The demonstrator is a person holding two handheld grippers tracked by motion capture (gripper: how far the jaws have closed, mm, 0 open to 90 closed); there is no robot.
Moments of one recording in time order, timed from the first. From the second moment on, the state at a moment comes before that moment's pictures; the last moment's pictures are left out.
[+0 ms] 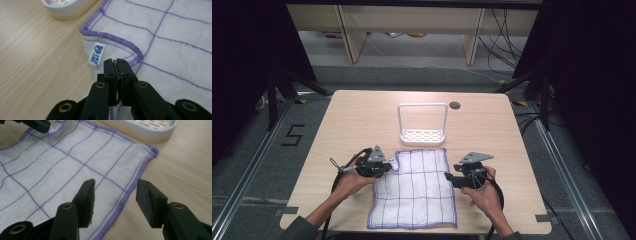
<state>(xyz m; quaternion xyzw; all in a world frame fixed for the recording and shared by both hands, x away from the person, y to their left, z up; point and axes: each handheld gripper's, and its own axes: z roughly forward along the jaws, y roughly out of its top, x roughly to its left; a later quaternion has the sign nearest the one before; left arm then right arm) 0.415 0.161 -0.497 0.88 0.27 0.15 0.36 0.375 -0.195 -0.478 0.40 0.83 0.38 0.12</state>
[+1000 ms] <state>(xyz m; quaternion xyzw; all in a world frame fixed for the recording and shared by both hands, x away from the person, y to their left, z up) 0.451 0.235 -0.496 0.77 0.48 0.12 0.41 0.399 -0.192 -0.475 0.40 0.83 0.36 0.13</state>
